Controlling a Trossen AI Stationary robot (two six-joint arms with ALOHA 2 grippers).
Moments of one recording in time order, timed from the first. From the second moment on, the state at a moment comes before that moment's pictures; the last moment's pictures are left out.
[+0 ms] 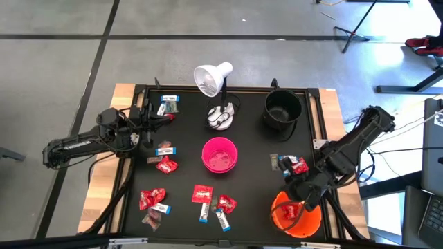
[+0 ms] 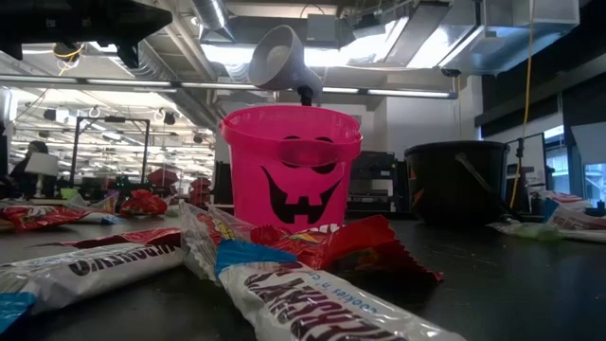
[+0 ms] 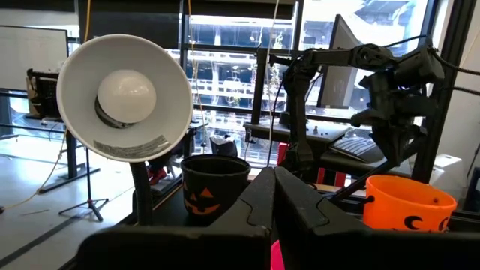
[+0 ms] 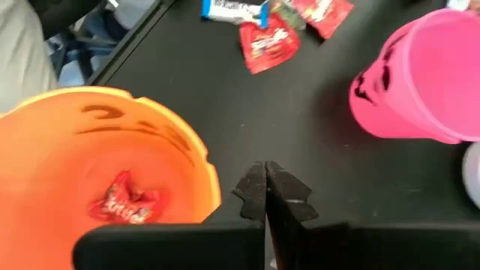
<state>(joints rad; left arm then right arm) 0.34 0.24 0.28 0.14 0.14 -0.13 0.74 1.30 1.28 -1.00 0.21 0.05</state>
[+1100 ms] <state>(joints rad) 0.34 0.24 0.28 0.14 0.14 -0.13 0.31 1.29 1.28 -1.20 0.21 0.73</state>
